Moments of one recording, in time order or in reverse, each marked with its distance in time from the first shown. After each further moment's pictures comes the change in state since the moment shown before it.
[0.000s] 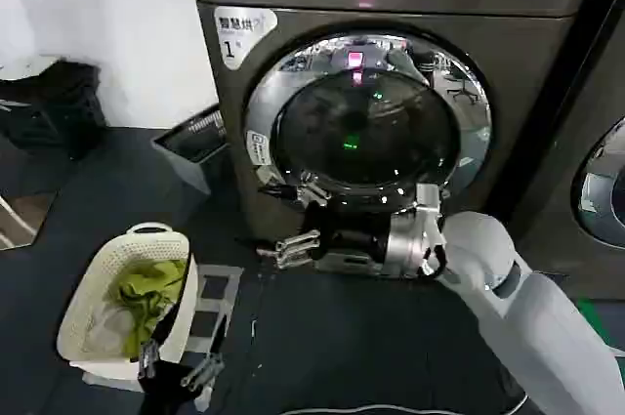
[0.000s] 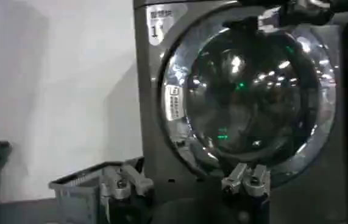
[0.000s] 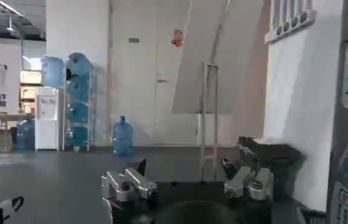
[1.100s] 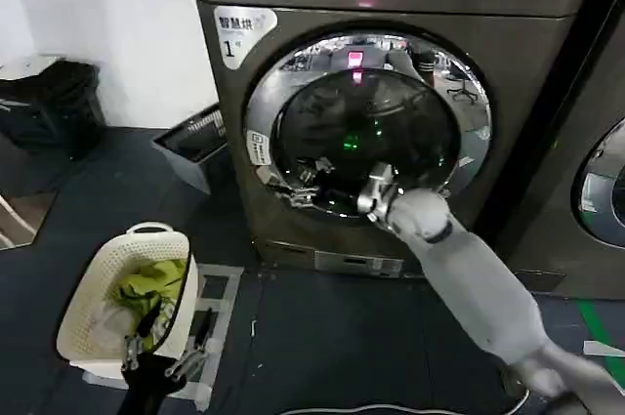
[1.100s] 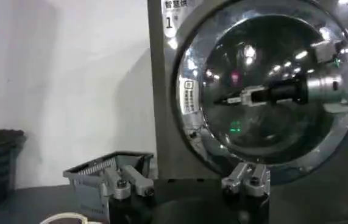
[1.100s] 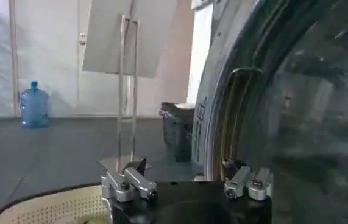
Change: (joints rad) left arm -0.016 0.002 -0.071 -0.039 -0.032 0.113 0.034; right arm 0.262 0.216 -0.213 -0.665 -0.188 0.206 0.084
